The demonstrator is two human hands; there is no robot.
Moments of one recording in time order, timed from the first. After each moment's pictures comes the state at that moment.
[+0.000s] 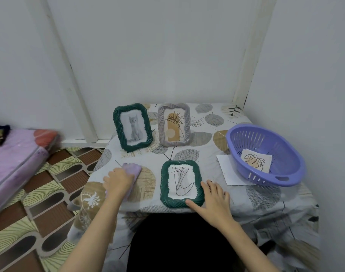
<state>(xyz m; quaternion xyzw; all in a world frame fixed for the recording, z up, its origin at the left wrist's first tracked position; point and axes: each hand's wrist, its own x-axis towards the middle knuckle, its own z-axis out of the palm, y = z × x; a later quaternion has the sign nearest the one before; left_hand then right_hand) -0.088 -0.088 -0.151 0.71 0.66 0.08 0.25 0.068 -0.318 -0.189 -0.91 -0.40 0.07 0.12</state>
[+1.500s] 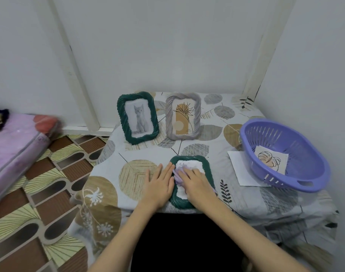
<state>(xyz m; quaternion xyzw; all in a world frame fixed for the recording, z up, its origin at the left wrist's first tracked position) -0.050 -0.142 -0.196 0.93 0.34 0.03 0.13 0.066 -0.235 -0.194 -0.79 -0.59 -0.09 0.11</state>
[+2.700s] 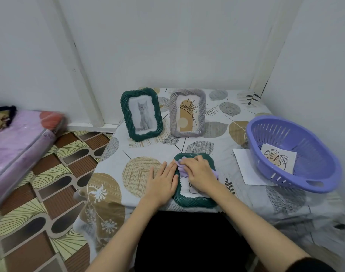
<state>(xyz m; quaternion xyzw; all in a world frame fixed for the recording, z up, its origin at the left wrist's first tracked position) -0.050 -0.139 -0.192 0.93 0.33 0.02 0.14 0.088 -0.210 -0.181 -0.78 -0.59 0.01 0.21</state>
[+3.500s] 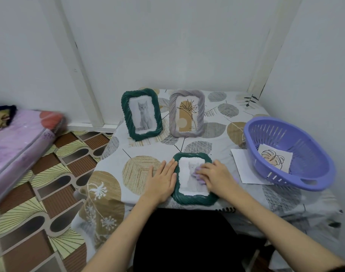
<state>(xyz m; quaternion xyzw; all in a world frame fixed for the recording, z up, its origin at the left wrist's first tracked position) -0.051 -0.141 -0.190 0.93 0.34 0.02 0.16 0.112 -0.259 -0.176 -0.76 -0.63 -0.08 0.16</state>
